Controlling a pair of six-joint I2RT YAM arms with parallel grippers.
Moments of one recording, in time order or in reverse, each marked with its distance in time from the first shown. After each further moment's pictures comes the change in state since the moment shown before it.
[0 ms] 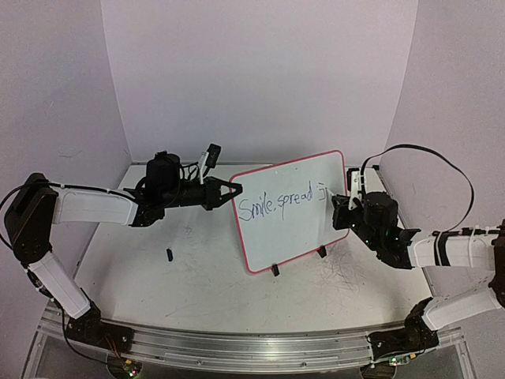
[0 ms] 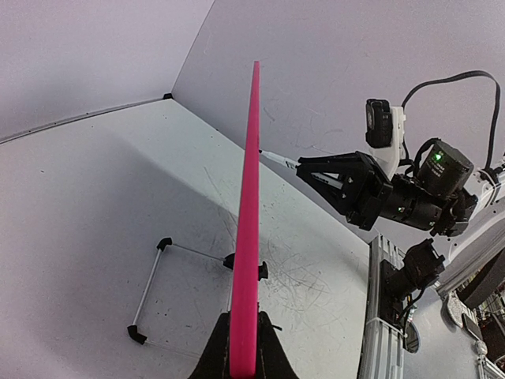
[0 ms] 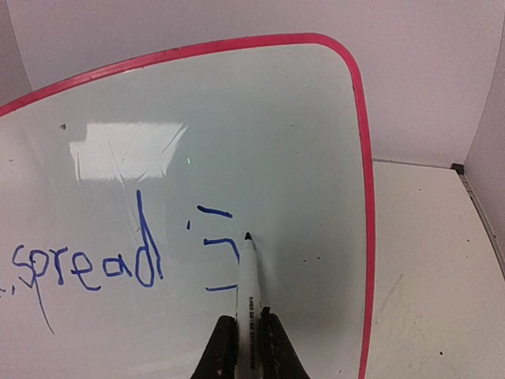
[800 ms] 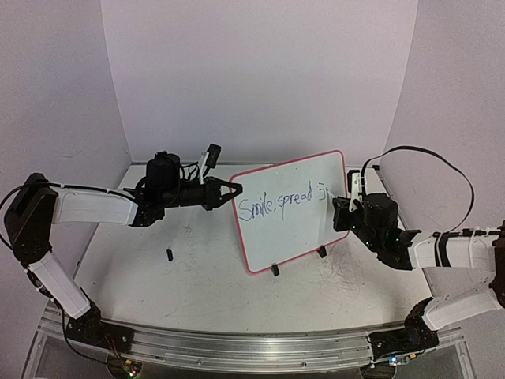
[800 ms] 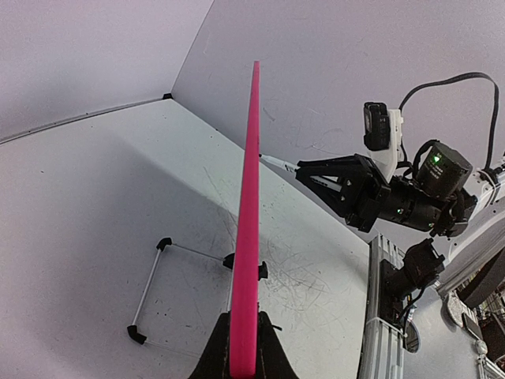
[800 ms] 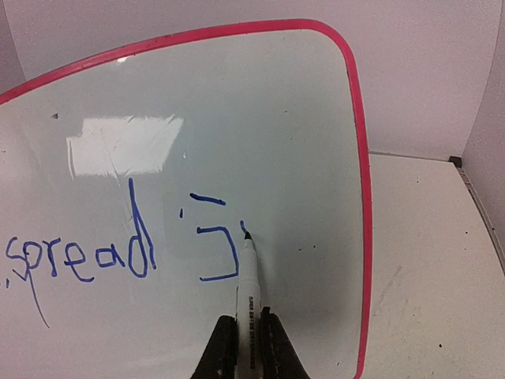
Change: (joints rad) left arm -0.001 -0.002 0.000 -0.001 0.000 0.001; right arm 0.000 -0.007 -0.010 -0.016 0.008 0.012
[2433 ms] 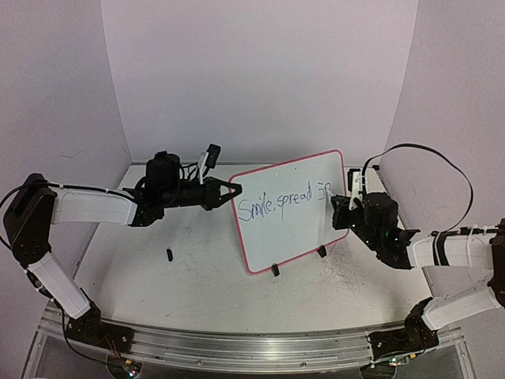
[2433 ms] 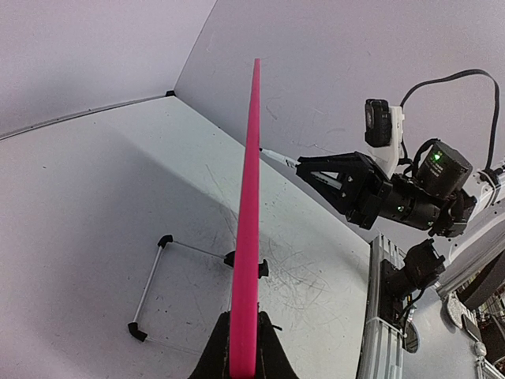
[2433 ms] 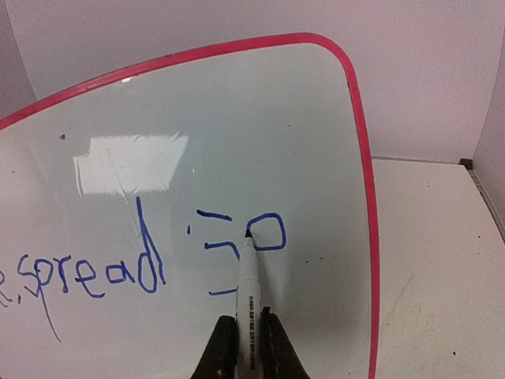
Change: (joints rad) left arm 0.001 -0.005 0.000 -0.016 -0.007 -0.007; right arm -0.009 0.028 0.006 0.055 -0.039 0.026
